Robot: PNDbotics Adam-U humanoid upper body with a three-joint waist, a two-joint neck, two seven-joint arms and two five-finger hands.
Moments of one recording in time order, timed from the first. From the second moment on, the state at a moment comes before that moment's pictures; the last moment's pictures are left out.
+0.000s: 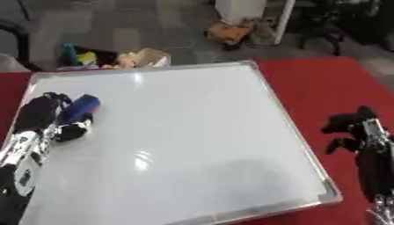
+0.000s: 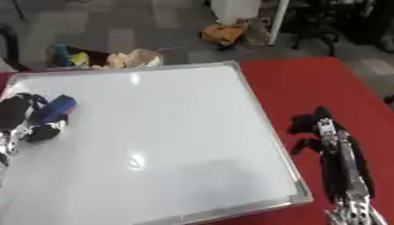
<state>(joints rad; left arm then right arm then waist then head) -0.85 0.35 -0.08 -0.92 -1.14 0.28 0.02 -0.06 -0.37 0.07 -1.98 -0.09 -0.03 -0.34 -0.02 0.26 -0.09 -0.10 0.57</state>
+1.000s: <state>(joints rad) -0.85 0.34 -0.12 -0.95 -1.15 0.21 0.02 -0.06 -0.37 0.07 -1.98 -0.09 -0.03 -0.34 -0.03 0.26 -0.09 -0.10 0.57</state>
